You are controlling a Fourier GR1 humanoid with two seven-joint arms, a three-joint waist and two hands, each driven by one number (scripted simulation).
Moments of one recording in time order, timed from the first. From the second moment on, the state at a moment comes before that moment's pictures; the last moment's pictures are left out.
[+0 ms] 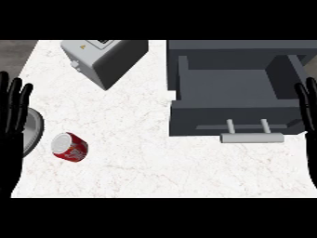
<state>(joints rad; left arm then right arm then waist) 0.00 0.07 0.02 -2.10 -0.05 0.01 0.00 -0.01 -0.10 -0.01 -2.10 -0.02 0.00 -0.01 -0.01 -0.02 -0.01</state>
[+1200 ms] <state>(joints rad) 0.16 0.39 0.42 -1.87 0.58 -0.47 0.20 0.07 -0.10 -0.12 -2.07 -0.06 -0.04 0.20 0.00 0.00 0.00</state>
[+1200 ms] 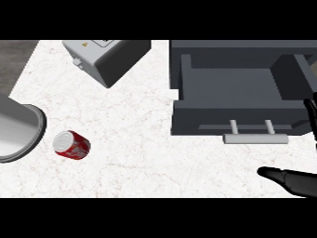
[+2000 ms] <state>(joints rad) 0.13 0.24 0.31 -1.74 0.29 -0.47 0.11 0.13 -0.10 -0.17 -2.11 -0.09 0.02 0.18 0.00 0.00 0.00</state>
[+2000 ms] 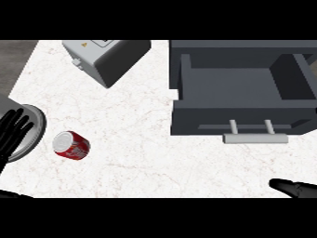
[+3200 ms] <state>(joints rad) -0.08 0.23 0.30 -0.95 -0.05 -0.38 -0.46 0.19 -0.08 -0.23 -2.20 -0.12 0.08 0.20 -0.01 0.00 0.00</state>
